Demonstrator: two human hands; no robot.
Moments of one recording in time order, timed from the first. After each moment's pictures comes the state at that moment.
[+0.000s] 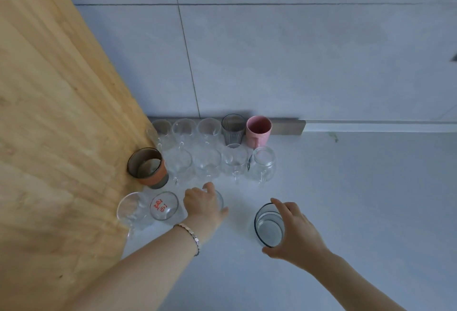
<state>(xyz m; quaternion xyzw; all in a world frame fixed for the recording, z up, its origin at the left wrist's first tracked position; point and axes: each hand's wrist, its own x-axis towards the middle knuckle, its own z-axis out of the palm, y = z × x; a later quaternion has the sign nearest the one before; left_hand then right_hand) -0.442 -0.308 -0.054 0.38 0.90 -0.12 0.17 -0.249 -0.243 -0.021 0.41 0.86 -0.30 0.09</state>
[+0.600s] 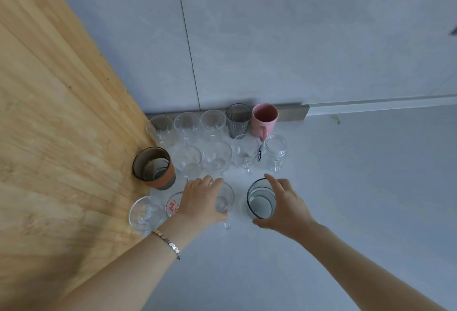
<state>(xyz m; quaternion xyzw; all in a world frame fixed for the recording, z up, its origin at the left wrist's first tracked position) -0.503 -0.346 -0.052 0.58 0.80 0.02 0.17 -0.321 -0.262 -0.031 0.46 0.82 -0.33 0.04</state>
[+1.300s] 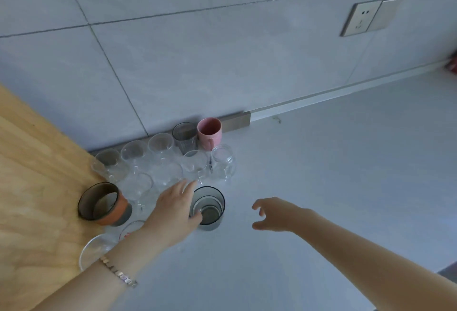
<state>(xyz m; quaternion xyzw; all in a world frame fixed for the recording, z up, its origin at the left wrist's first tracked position) -0.459 -0.326 0.013 0.62 0.75 0.01 0.23 -0.248 -0.234 -0.024 0.49 0.77 -0.35 0.22</state>
